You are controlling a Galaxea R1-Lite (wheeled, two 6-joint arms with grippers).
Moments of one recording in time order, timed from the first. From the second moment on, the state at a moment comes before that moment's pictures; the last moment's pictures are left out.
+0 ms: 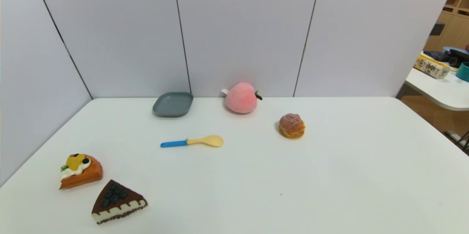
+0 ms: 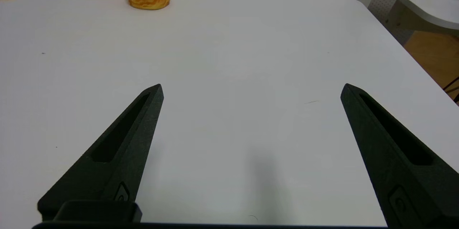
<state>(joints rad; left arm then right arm) 0.00 0.00 0.00 0.00 -0.01 0.03 0.00 0.00 0.00 0.00 0.04 -0.12</state>
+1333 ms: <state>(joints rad) 0.00 0.06 -0.05 0.09 -0.02 0.05 0.00 0.00 0.00 0.00 0.04 -0.12</state>
